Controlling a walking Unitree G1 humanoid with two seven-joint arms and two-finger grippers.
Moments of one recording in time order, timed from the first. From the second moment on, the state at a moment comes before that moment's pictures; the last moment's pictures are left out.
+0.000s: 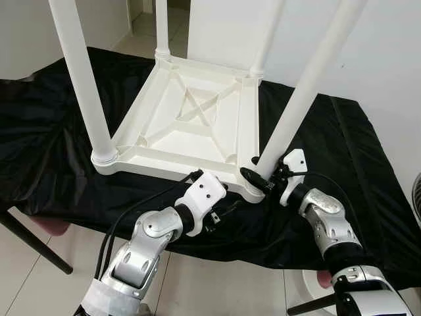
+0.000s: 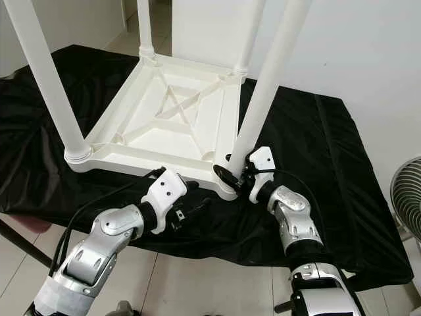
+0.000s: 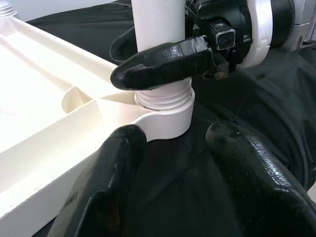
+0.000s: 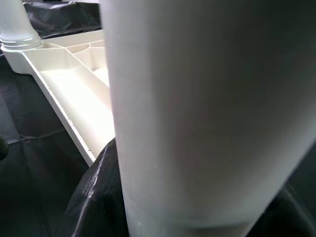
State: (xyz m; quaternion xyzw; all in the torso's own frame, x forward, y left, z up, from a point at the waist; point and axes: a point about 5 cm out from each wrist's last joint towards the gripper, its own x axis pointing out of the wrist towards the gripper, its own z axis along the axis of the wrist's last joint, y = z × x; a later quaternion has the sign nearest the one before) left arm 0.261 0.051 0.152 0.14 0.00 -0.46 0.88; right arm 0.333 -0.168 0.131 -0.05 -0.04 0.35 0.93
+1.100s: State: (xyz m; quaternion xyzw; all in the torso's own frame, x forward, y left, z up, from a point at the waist) left arm 0.259 0.048 0.151 0.13 0.00 -0.46 0.88; right arm 0.311 -0.115 0.129 0.03 -0.03 -0.02 1.00
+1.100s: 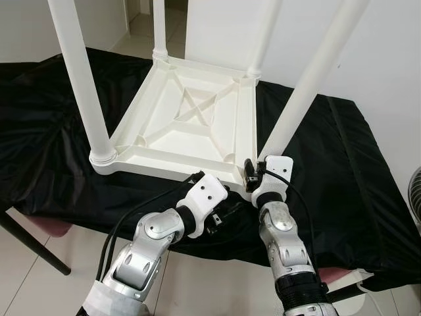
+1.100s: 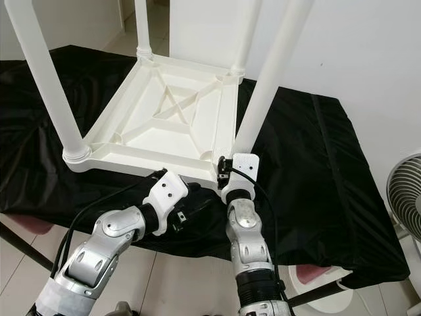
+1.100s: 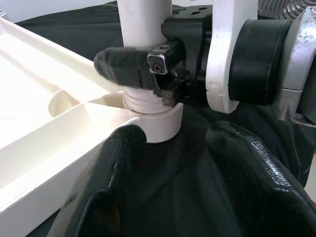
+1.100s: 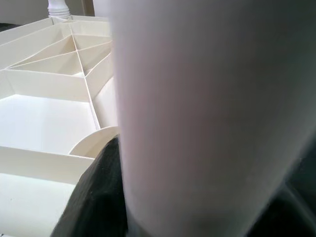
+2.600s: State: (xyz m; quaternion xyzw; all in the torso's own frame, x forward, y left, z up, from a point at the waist) left arm 0.260 0.049 0.152 0.14 0.00 -0.46 0.88; right arm 0.331 -0.164 0.130 -0.07 -0.02 0.35 0.93
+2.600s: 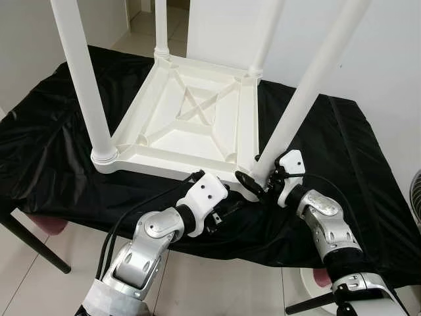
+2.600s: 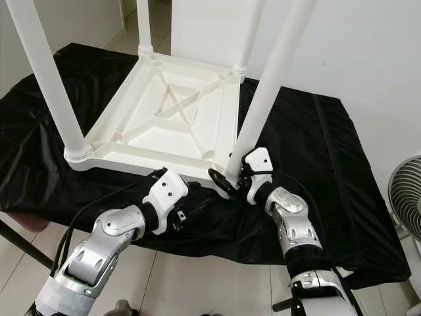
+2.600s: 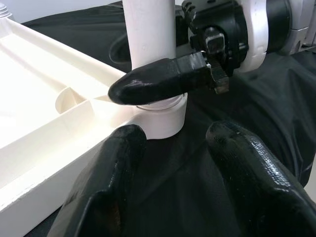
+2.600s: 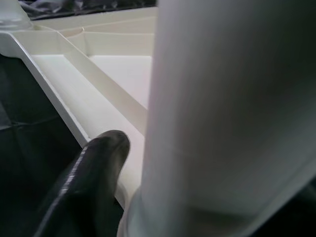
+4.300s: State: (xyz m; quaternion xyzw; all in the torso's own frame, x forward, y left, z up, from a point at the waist) left arm 0.258 0.048 0.151 0.13 0.00 -0.46 0.88; right arm 0.304 -0.113 0.130 0.02 -0.05 0.04 1.00
